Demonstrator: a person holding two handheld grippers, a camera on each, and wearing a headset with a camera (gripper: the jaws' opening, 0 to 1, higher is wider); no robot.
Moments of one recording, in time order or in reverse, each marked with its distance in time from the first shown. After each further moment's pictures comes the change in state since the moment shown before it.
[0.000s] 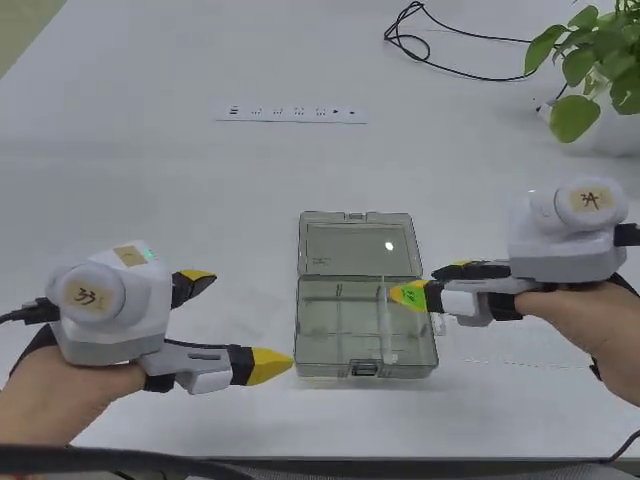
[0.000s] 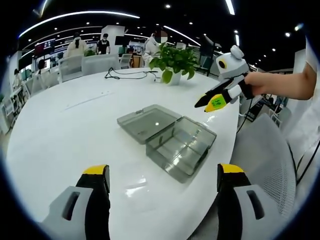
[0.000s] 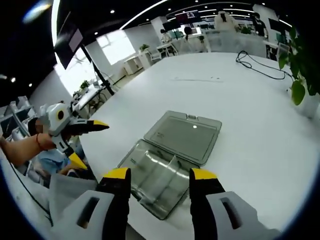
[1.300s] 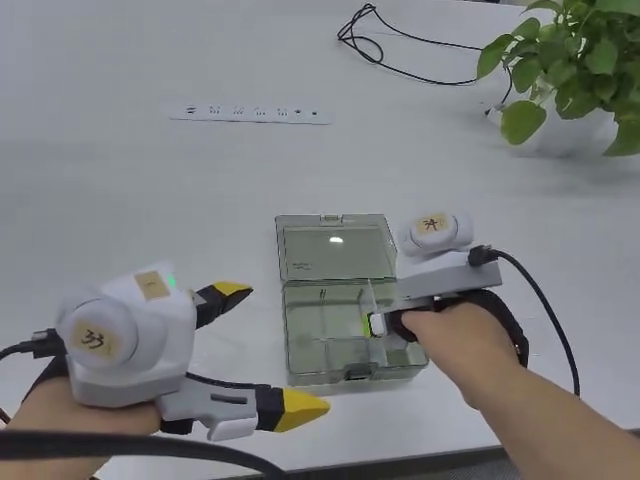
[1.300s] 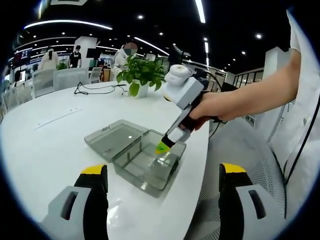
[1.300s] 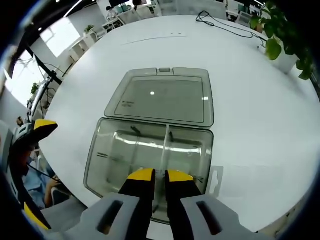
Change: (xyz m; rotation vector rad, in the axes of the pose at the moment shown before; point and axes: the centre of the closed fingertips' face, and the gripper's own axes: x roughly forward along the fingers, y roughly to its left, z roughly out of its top) left arm 0.005 -0.045 0.015 0.101 -0.113 -0.273; right arm 0.070 -0.020 -0.056 0.293 0.260 -0.402
